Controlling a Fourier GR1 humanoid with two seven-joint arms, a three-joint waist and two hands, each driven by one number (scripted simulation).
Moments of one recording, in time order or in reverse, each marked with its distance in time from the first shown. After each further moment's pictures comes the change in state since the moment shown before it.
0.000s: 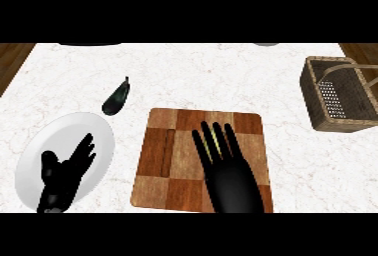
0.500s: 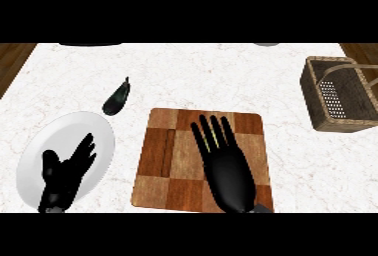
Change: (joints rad) left arm -0.004 -0.023 0.024 0.013 -0.019 -0.023 0.002; right arm -0.029 0.034 -0.059 0.151 0.007 -0.112 -0.077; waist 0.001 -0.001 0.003
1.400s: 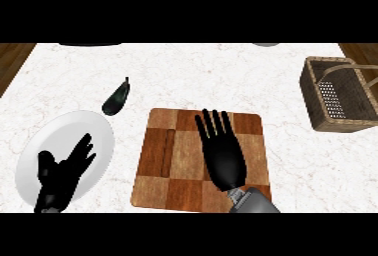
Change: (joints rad) left arm 0.013 -0.016 0.045 -0.008 -0.025 -0.049 0.007; right arm -0.055 0.078 -0.100 0.239 0.039 -0.040 -0.032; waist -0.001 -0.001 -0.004
